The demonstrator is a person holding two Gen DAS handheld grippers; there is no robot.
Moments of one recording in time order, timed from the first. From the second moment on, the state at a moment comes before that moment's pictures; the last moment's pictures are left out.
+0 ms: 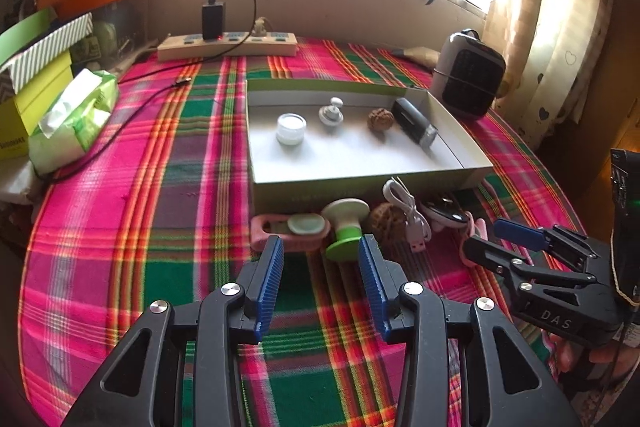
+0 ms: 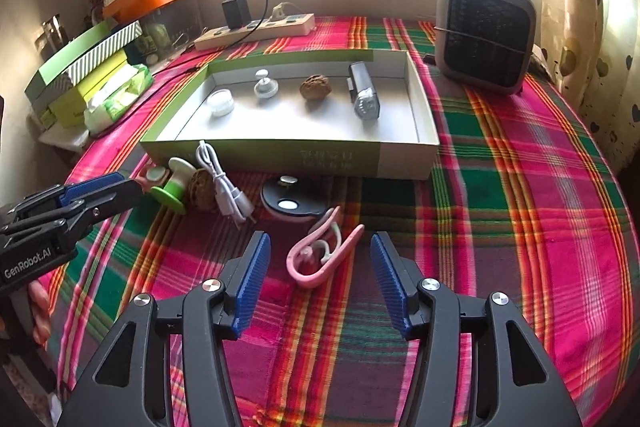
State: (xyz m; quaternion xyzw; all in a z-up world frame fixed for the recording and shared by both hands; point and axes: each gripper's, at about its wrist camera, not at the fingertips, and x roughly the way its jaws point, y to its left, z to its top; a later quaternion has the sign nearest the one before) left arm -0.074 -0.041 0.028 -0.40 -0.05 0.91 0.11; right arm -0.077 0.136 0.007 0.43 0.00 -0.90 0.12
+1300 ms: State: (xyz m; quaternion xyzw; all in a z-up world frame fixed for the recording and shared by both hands) left arm -0.100 -0.013 0.010 -0.43 -0.04 0.89 0.11; right arm -0.085 0.151 -0.004 0.43 0.05 -0.90 0.06
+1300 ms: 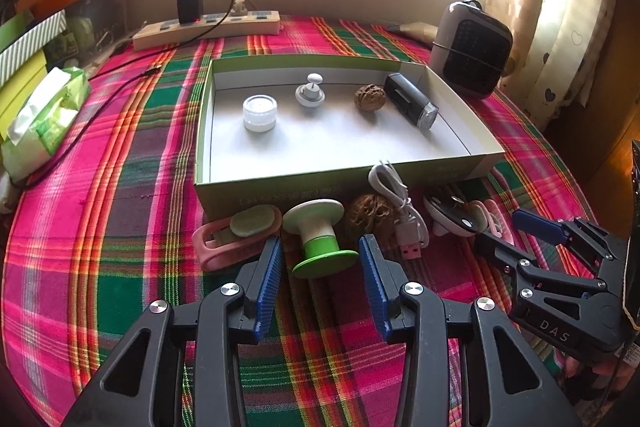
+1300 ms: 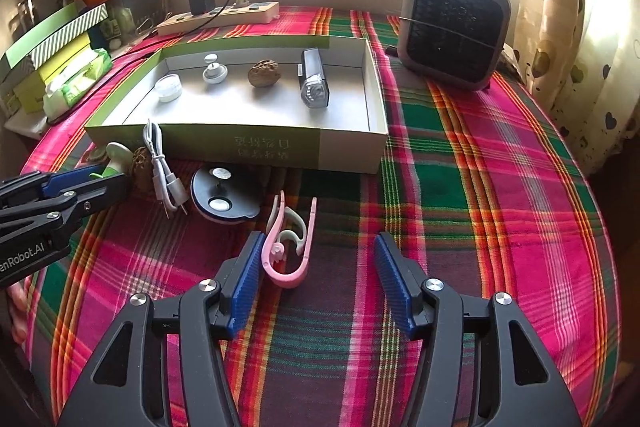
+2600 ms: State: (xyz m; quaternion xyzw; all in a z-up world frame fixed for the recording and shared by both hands) left arm -0.071 -0.019 0.008 -0.43 -0.04 0.89 0.12; right arm -0.072 0.150 -0.003 0.43 0.04 -0.90 0.08
